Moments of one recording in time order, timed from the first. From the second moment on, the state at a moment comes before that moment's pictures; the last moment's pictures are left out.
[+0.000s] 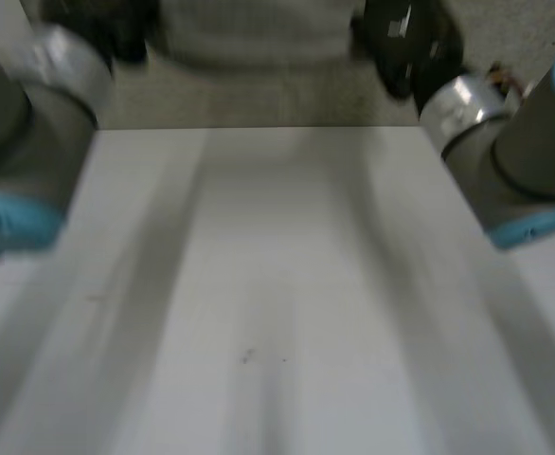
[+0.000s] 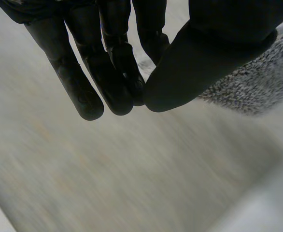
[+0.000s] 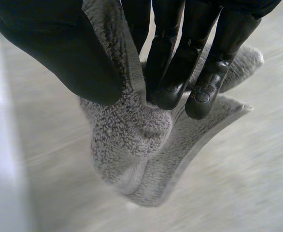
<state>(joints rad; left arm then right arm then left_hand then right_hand) 4.21 -1.85 -1.10 3.22 -1.68 3.51 2.01 -1.13 1.12 -0.33 1.33 2.39 1.21 1.22 1.22 1.22 1.04 0.91 1.18 1.19 1.19 0.97</state>
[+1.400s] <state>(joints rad) 4.34 -1.86 -1.81 3.33 -1.13 3.51 1.88 -1.16 1.51 -0.01 1.14 2.60 0.55 0.54 0.55 0.54 0.37 0.73 0.84 0.83 0.84 0.68</state>
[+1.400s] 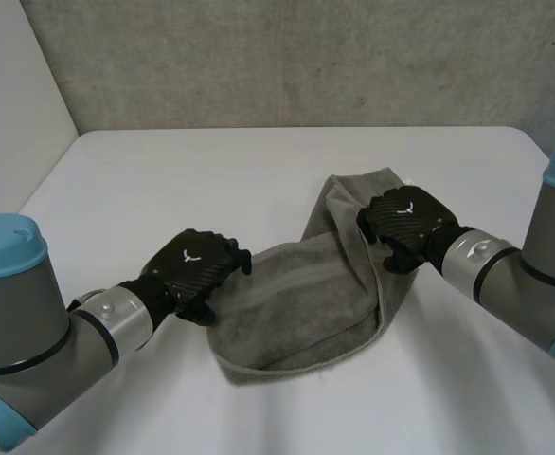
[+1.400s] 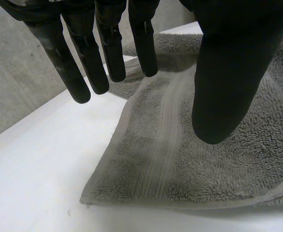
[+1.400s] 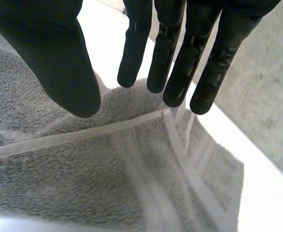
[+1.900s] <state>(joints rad) 4.34 -1.86 -1.82 3.33 -1.13 3.51 1.86 -0.91 1.22 0.03 1.09 2.34 0.55 0.54 0.55 0.54 0.37 0.54 0.62 0.61 0.61 0.43</state>
